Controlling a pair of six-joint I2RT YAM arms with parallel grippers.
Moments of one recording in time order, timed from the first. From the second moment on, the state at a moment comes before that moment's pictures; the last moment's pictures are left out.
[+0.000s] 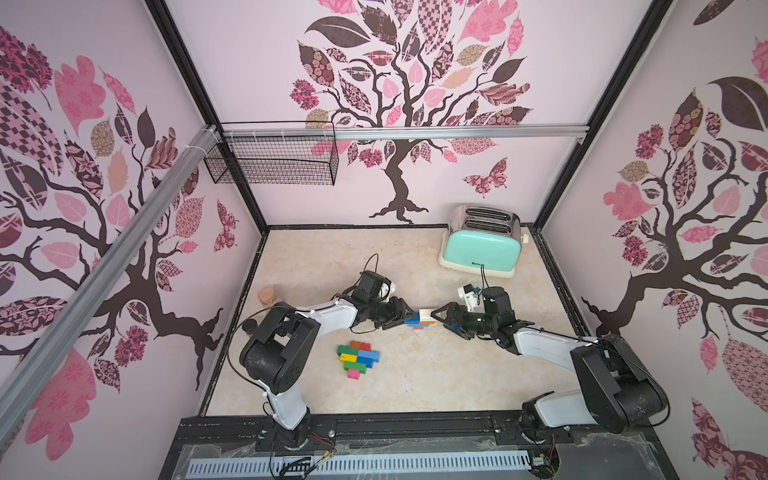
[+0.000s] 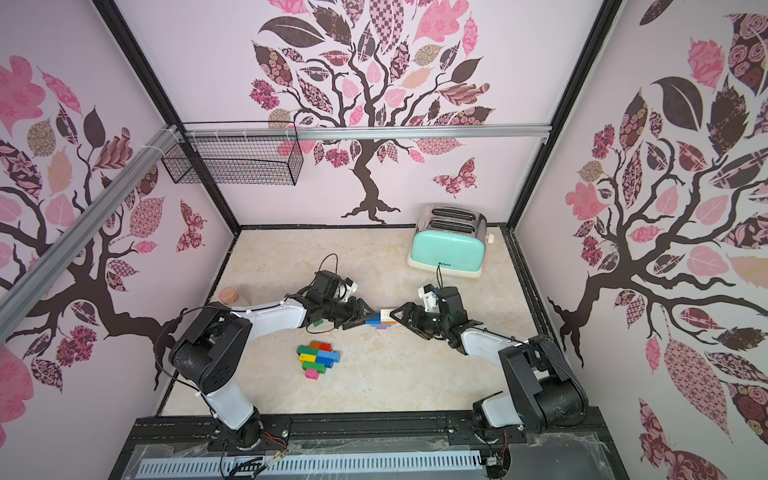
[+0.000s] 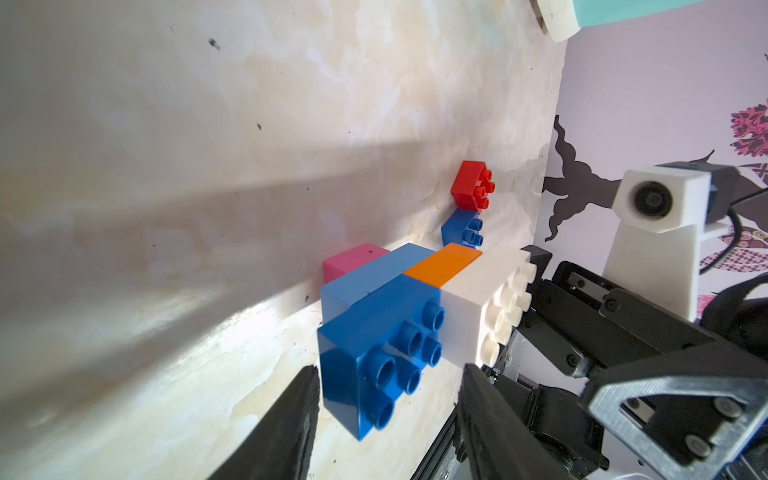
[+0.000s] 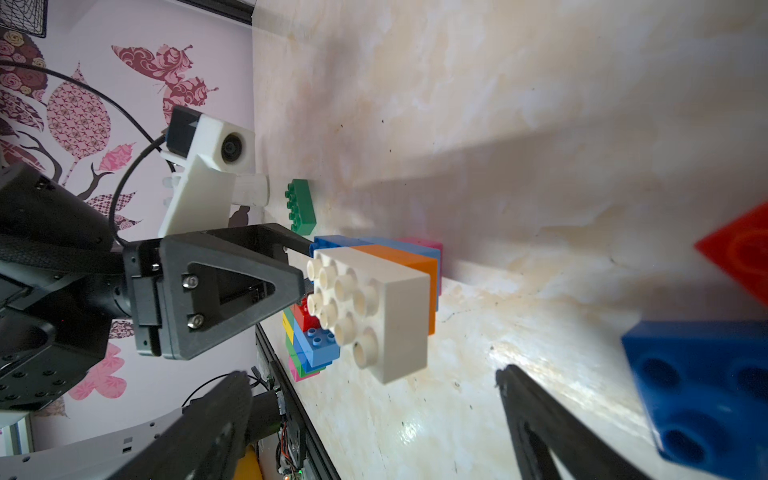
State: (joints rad) left arm -0.55 1.74 0.93 -0.06 0.63 -0.82; right arm 0.34 1.40 0.49 0.25 -0.68 0.83
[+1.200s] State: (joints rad) left arm -0.30 1.60 1.01 -0.67 0.03 -0.57; right arm 0.44 1.15 0.69 -0.34 -0.26 0.42
